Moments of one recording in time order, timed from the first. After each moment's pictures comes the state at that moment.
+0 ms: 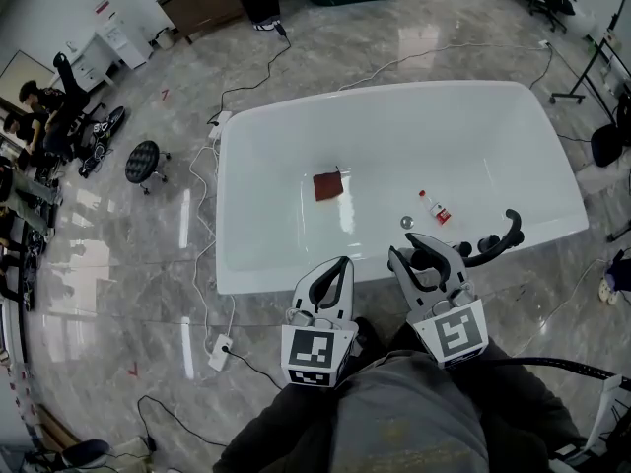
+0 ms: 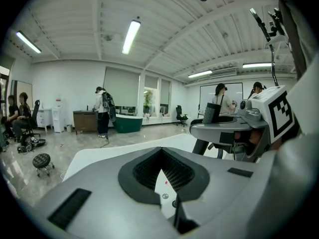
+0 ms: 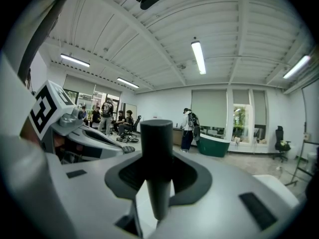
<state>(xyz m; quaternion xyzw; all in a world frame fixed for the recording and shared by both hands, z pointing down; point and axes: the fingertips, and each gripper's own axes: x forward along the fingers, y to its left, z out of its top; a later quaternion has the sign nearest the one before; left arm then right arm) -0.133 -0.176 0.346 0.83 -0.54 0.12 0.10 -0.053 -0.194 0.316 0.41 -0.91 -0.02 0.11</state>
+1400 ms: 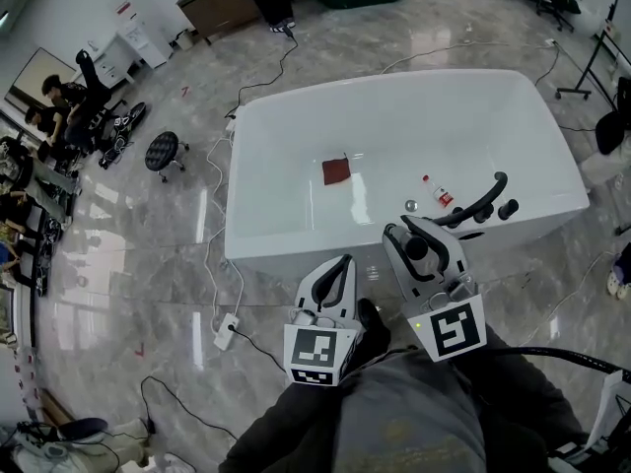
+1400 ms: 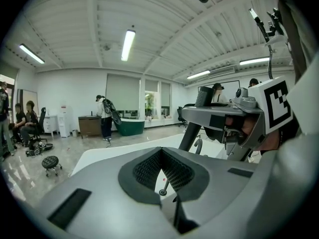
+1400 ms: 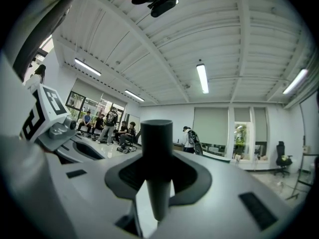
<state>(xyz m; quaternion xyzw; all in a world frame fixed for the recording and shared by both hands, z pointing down) -0.088 -0.053 0.329 0.82 -0.56 0.12 0.07 -0.023 -0.081 0.265 0.40 -0.91 -0.09 0.04</state>
